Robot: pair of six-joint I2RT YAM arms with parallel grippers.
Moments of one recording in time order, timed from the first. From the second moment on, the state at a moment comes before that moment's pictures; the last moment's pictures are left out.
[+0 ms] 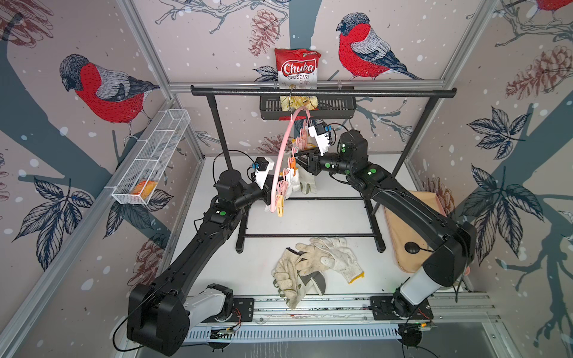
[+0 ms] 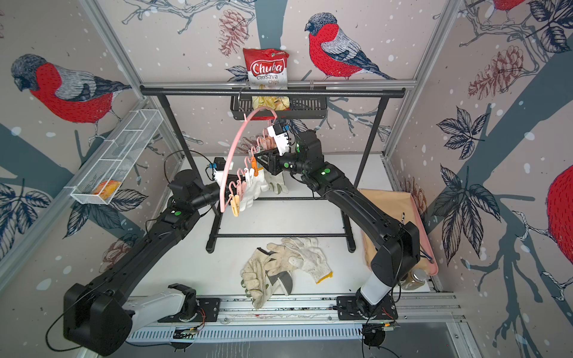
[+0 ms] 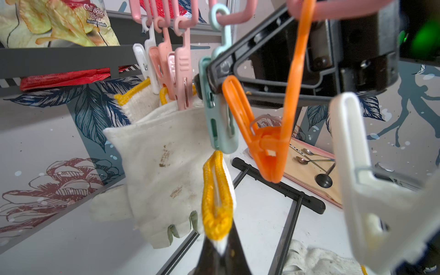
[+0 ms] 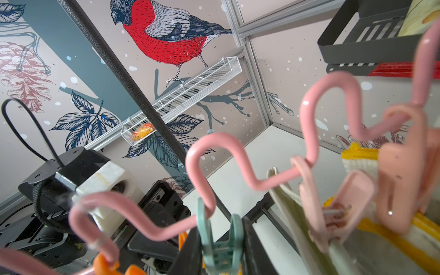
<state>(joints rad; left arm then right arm) -0.30 1.16 0.89 0.17 0.69 0.02 0.68 1.64 1.61 -0.13 -0.54 0.31</state>
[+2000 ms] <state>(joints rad) -0.30 1.27 0.89 0.46 0.78 -0.01 0.66 1.64 1.61 -0.13 -0.59 0.29</state>
